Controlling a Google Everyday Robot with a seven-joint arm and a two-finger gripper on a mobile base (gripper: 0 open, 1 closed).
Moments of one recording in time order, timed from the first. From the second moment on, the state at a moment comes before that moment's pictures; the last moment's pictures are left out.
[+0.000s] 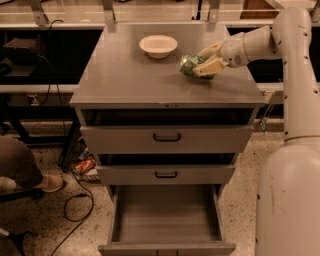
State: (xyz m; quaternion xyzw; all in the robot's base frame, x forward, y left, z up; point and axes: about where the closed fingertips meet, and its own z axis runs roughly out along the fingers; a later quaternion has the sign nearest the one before) arm 0.777 -0.154 0.870 -0.56 0.66 0.19 0.47
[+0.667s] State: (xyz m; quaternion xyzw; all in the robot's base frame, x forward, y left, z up) arm 0.785 -0.157 0.868 -0.55 0.66 0.20 0.47
